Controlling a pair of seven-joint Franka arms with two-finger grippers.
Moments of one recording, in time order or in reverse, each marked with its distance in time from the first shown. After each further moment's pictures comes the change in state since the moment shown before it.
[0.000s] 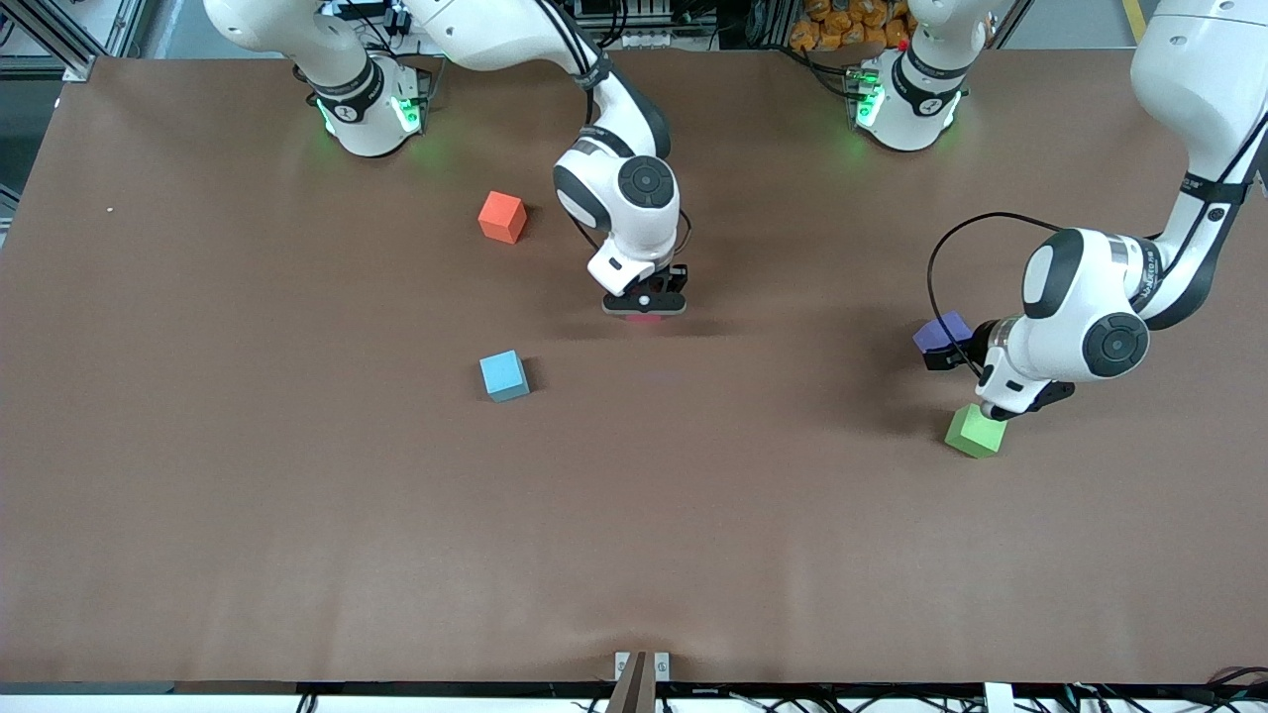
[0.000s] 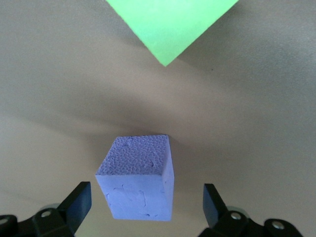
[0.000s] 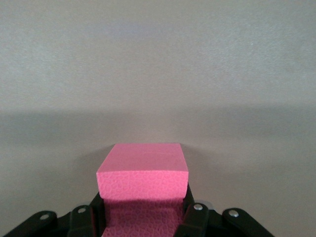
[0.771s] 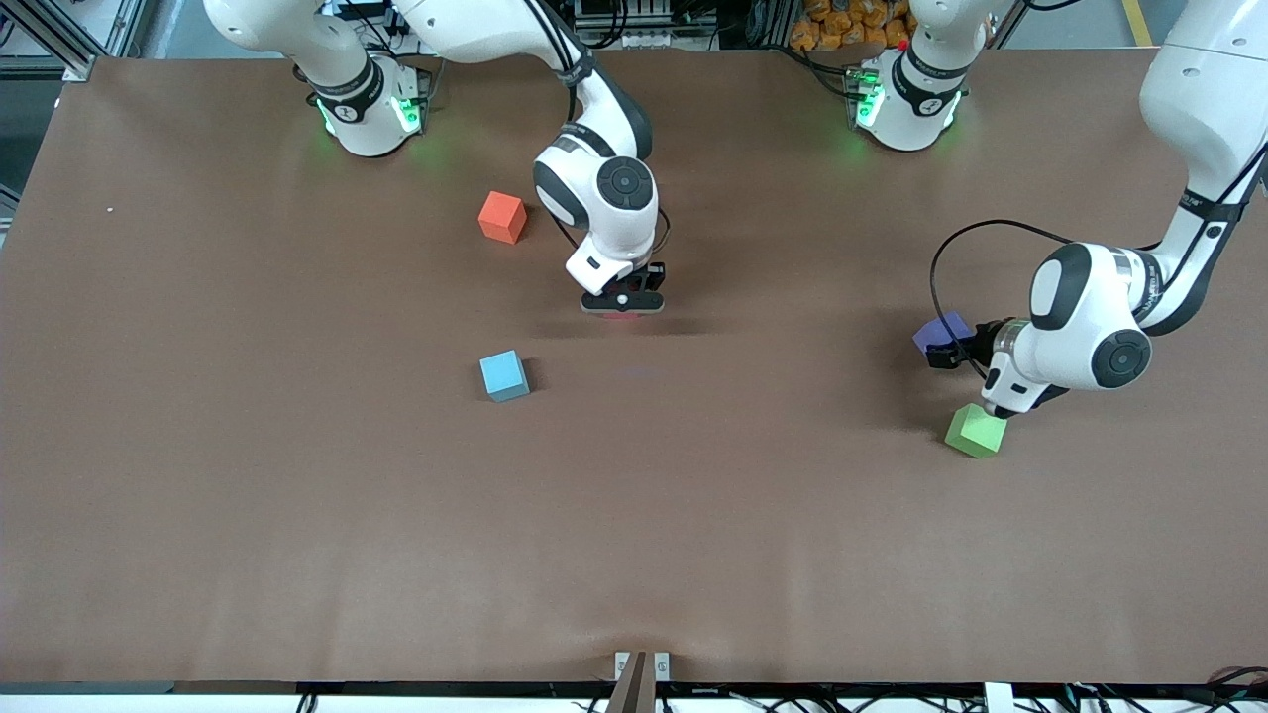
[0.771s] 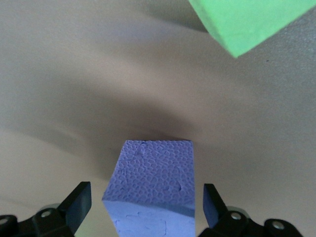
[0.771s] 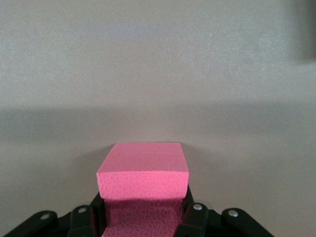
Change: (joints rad) left arm 0.055 0.085 0.000 -0.007 -0.003 0.000 0.000; right arm -0.001 -0.059 -0.018 -0.096 0.000 -0.004 -0.021
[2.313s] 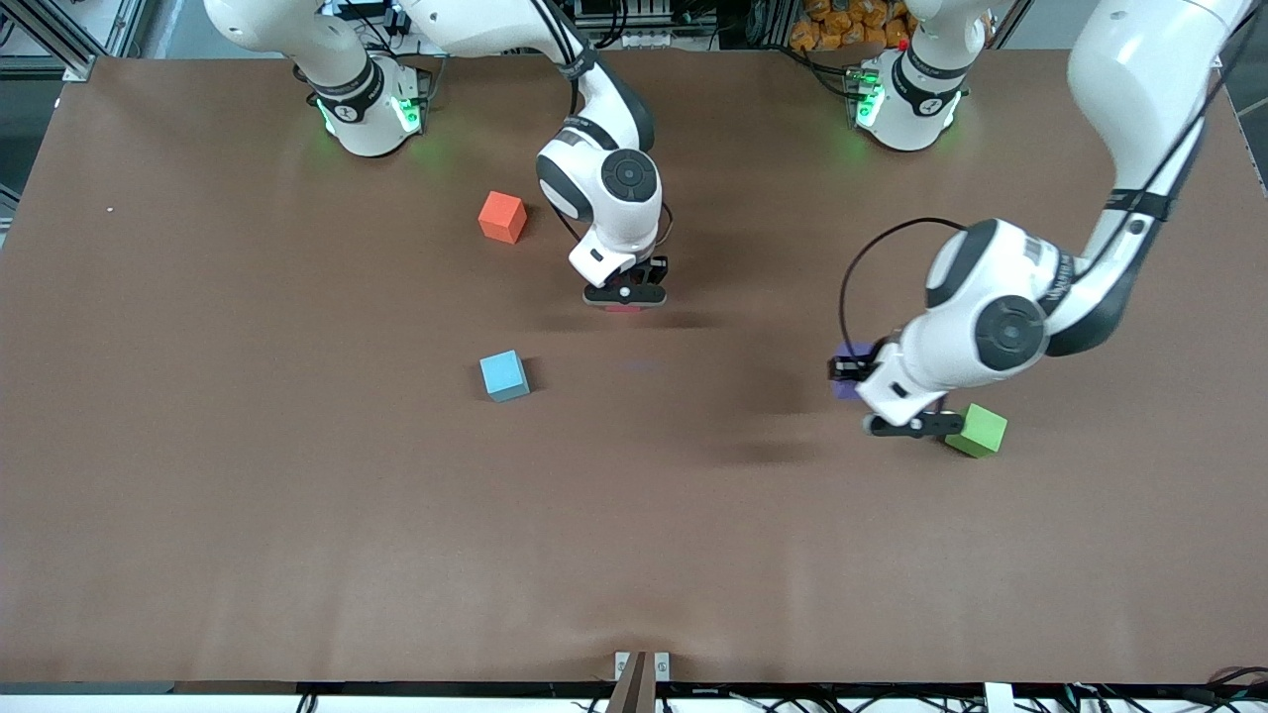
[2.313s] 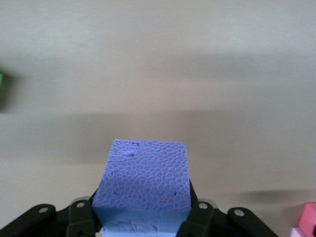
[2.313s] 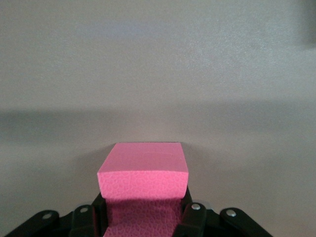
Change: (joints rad) left arm -0.276 0.001 -0.179 0.286 0.000 -0.047 0.030; right arm 0.012 -0.006 0.010 0.001 0.001 -0.001 0.035
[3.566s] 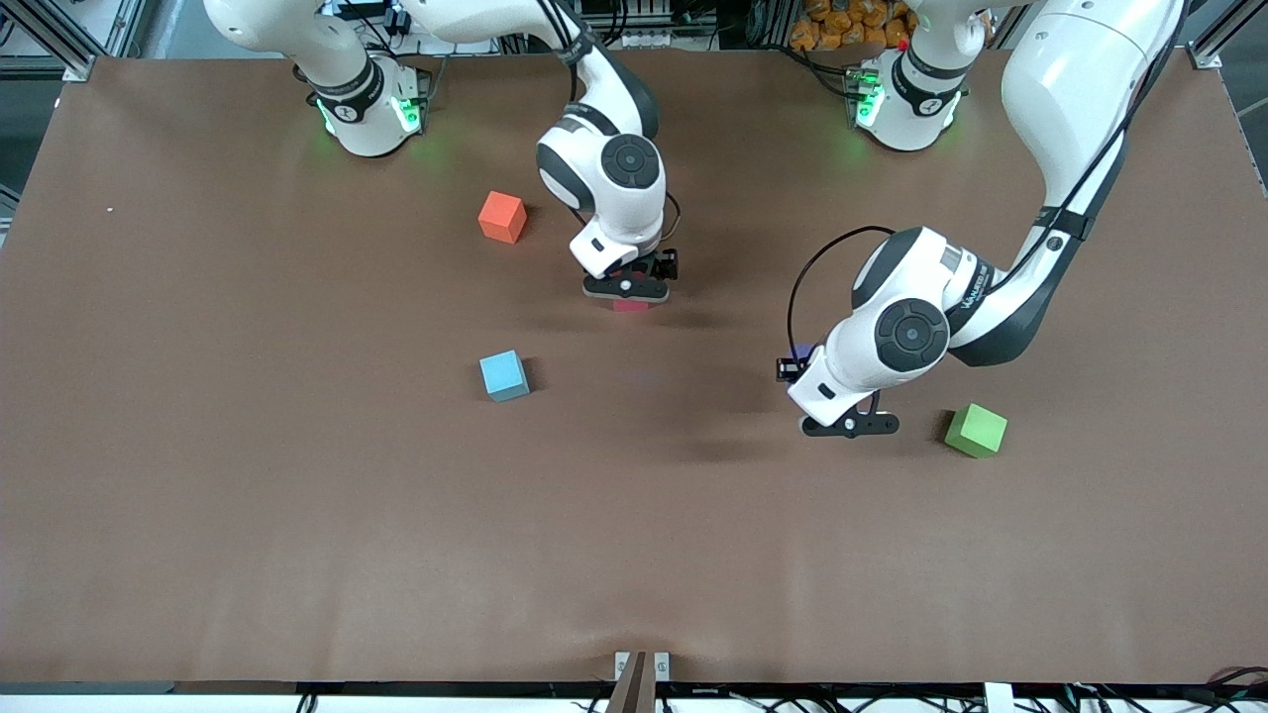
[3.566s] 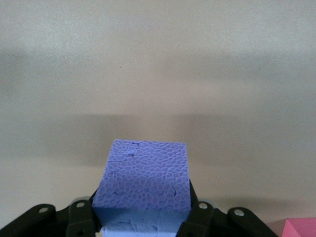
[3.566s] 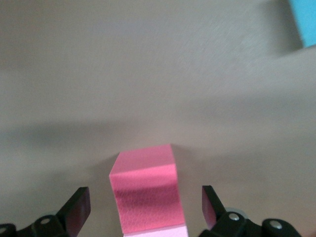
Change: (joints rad) left arm -0.189 0.044 0.127 0.068 0.000 -0.006 -0.085; right arm -0.037 -0.066 -0.006 0.025 0.007 -0.050 0.077
